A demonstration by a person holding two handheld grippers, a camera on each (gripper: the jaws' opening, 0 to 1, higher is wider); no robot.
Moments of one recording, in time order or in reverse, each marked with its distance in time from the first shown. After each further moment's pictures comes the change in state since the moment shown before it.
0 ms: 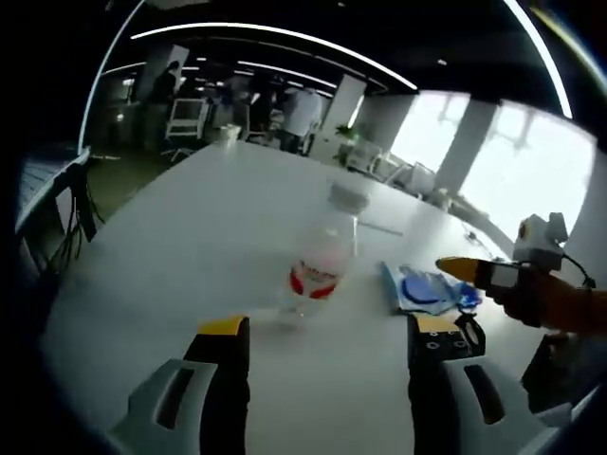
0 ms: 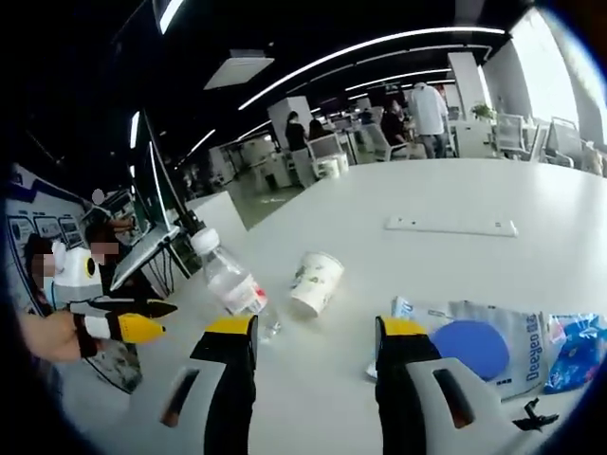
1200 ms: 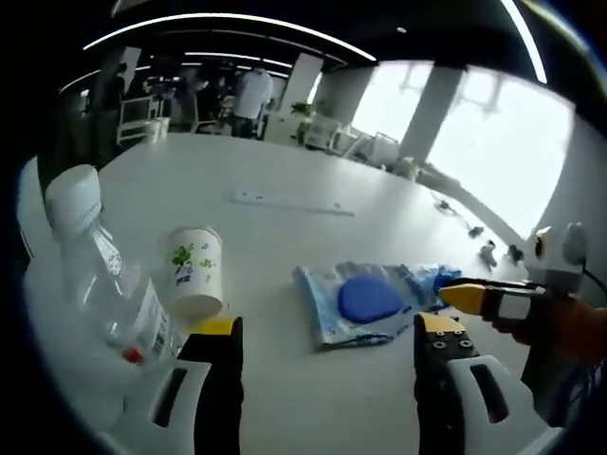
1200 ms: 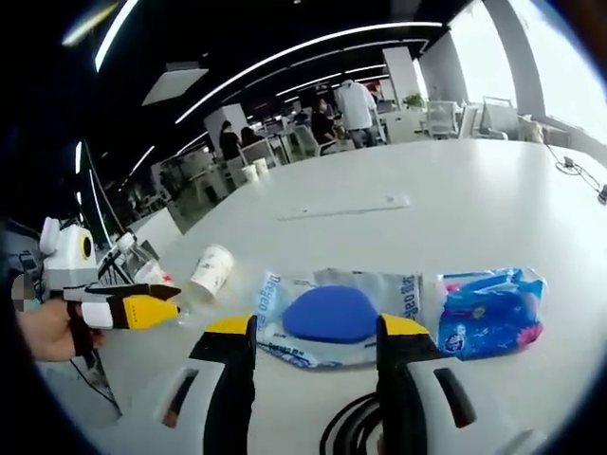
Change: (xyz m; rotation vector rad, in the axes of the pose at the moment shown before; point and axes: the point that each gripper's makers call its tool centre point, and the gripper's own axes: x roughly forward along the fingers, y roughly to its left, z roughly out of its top) left arm 0.114 -0.130 -0.015 0.122 0.094 -0.137; right arm -0.077 -0.124 -0.031 0.122 -0.021 -0.257
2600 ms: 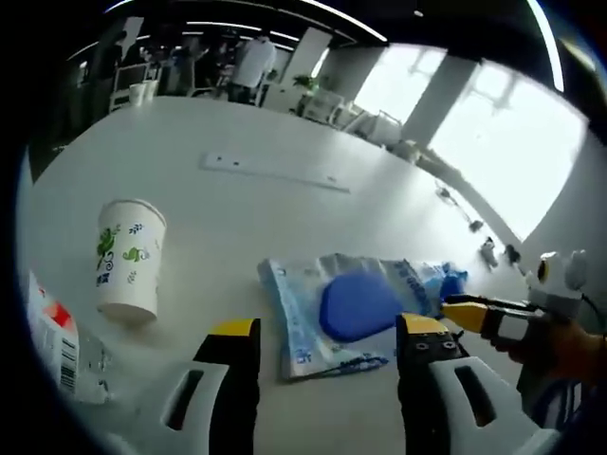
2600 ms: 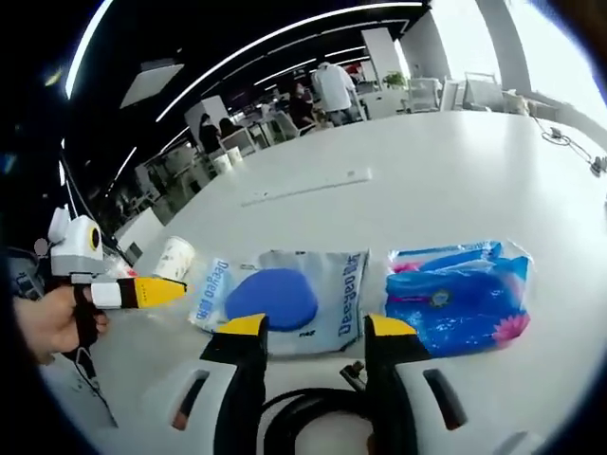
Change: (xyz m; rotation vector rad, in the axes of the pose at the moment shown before) left arm 0.077 -0.026 -0.011 -0.066 0.123 -0.046; right arm 0.006 -0.073 -0.020 0.101 0.046 -0.065
